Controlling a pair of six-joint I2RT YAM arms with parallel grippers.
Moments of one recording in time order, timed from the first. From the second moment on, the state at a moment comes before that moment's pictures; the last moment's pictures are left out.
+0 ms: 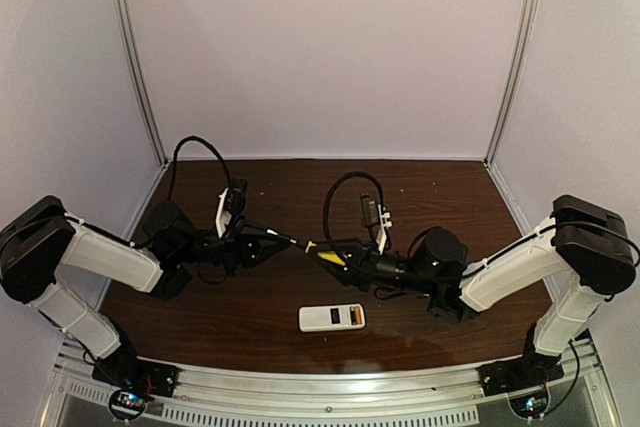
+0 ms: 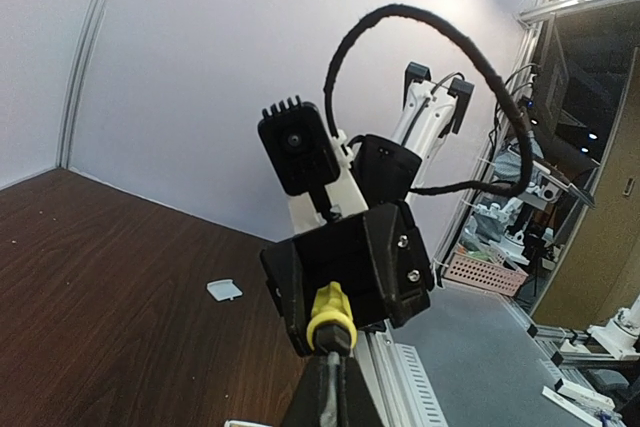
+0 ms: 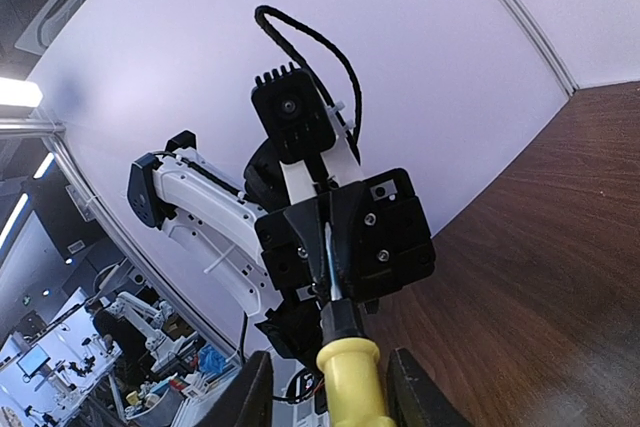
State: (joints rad) left arm -0.73 1.50 0.45 1.32 0.87 -0.55; right arm 1.09 1.66 0.60 1.30 -0.26 0.80
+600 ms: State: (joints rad) left arm -0.73 1.49 0.45 1.33 0.87 -0.55; right arm 1.09 1.67 0.60 1.30 -0.26 0.82
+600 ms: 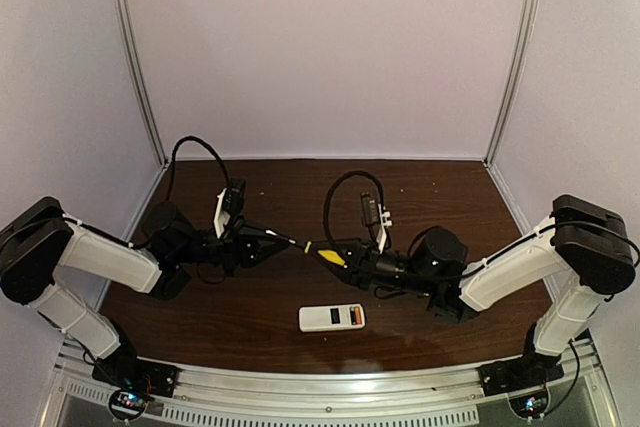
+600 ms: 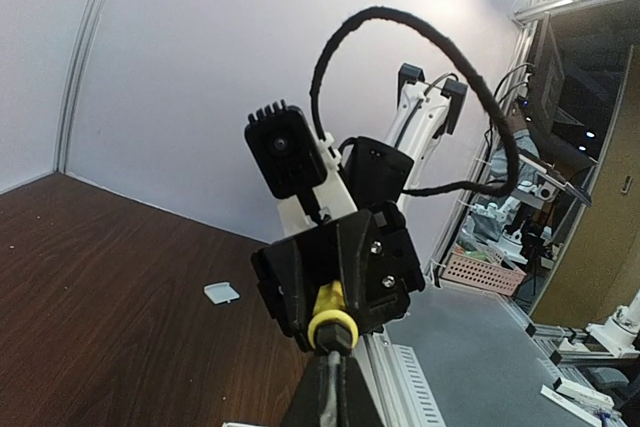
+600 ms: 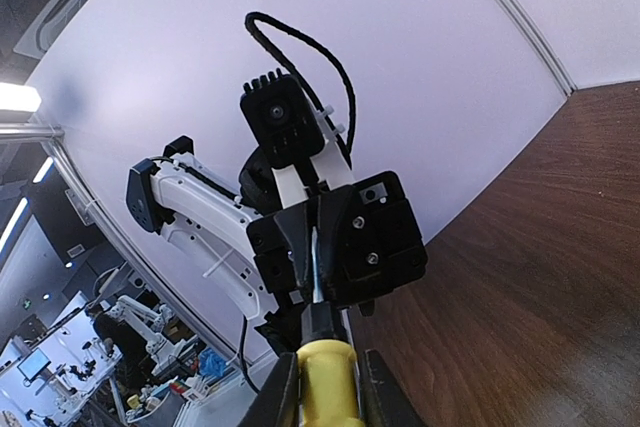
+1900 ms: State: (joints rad) left arm -0.73 1.41 0.43 1.27 0.69 -0.31; right arm 1.09 1.41 0.60 0.89 -0.08 0.71
